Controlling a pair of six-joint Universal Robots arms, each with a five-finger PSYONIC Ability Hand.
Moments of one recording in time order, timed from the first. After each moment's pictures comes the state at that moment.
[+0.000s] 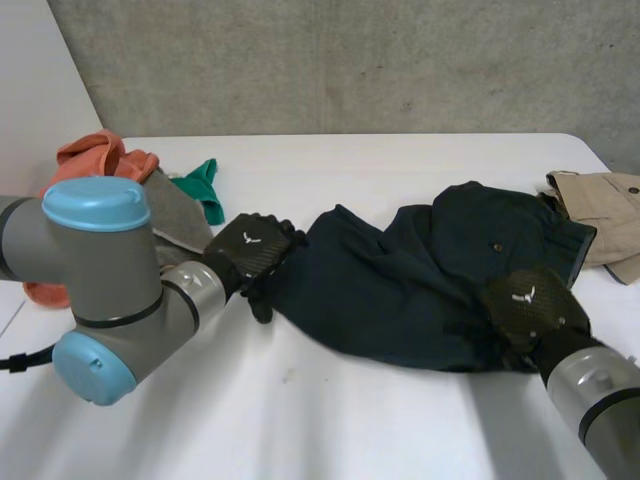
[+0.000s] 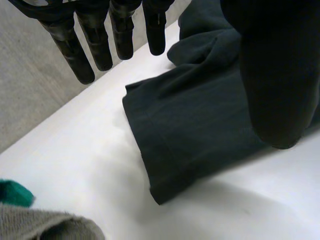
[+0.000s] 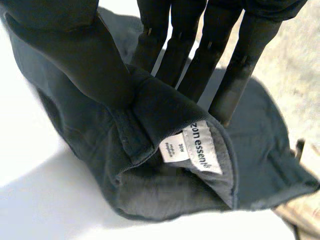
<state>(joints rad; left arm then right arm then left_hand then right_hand) 4.23 -2.09 -1.44 3.17 -1.33 3.51 1.91 -1.57 2.04 -0.12 1.50 2.65 0.27 0.27 0.27 0.26 0.08 1.11 1.17 1.18 1.19 0.99</state>
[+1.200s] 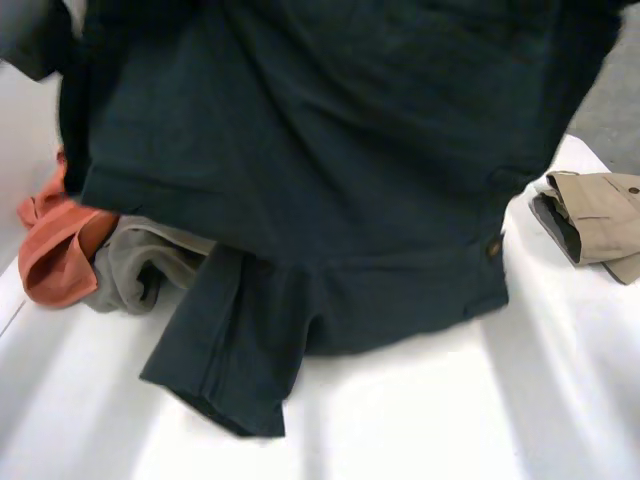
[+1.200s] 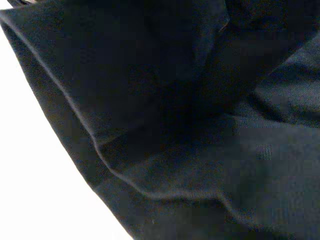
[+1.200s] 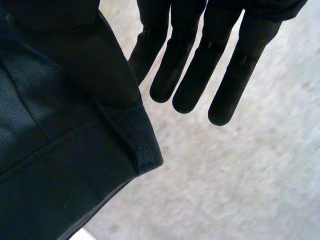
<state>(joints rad) 4.22 -1.66 -0.90 2.90 -1.45 3.40 1.86 -1.58 1.02 0.30 1.45 2.92 1.17 1.20 1.19 1.20 0.98 1.11 1.17 1.19 1.20 1.02</state>
